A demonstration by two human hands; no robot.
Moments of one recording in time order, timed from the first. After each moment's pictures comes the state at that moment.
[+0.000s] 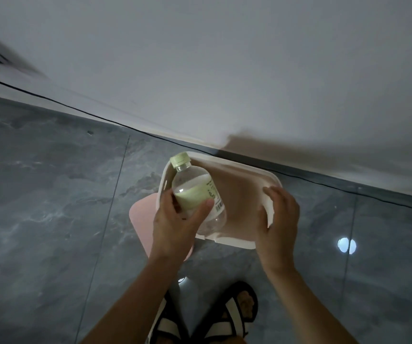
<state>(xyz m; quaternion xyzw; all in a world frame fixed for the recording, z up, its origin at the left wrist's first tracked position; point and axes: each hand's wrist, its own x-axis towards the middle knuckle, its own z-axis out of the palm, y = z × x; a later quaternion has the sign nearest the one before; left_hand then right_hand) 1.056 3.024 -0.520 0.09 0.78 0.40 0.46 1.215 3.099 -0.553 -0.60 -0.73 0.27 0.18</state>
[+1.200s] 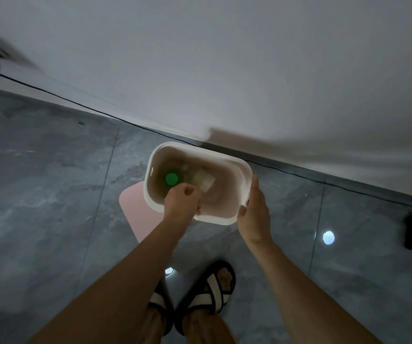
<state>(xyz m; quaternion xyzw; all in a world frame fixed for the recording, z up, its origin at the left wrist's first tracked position) 1.087 3.049 -0.526 0.02 0.78 0.31 0.55 1.244 3.103 -0.536 -0.62 -0.70 0.35 -0.04</state>
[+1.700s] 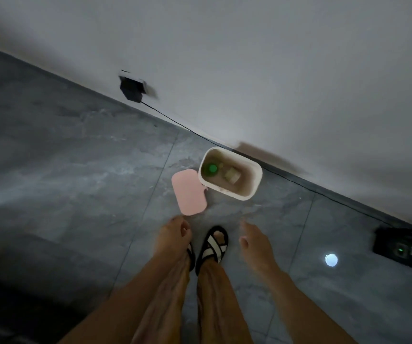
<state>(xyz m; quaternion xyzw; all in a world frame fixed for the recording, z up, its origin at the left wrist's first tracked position) 1.067 2.858 -0.269 0.15 0.85 0.17 0.47 1.242 2.978 -0.274 -0.50 -0.73 0.42 -0.20</state>
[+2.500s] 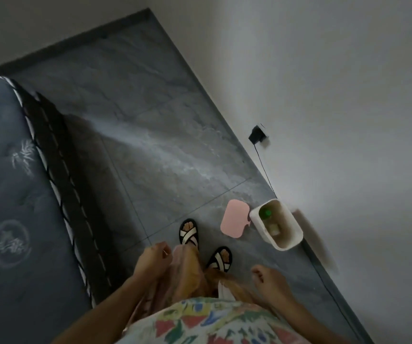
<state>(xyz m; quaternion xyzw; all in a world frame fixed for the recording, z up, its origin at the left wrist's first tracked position) 1.114 2.615 -0.086 -0.09 0.89 0.22 0.40 1.214 2.896 -0.088 -0.22 -0.85 0.29 -0.38</state>
